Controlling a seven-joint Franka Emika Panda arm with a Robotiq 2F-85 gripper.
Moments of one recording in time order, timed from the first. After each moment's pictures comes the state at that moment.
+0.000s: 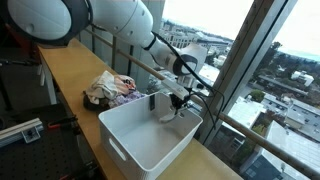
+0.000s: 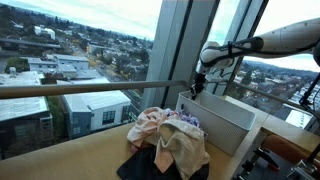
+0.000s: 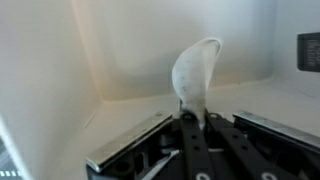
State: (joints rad) arm -0.11 0.98 0.00 -1.06 -0.05 2.04 -0.12
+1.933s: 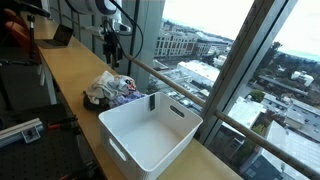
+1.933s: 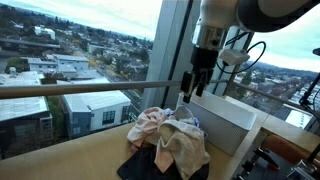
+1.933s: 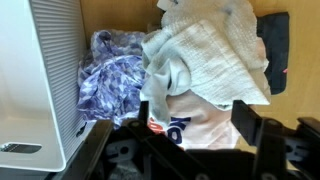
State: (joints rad) arm 0.36 0.28 0.11 -1.88 -0.21 2.12 0.40
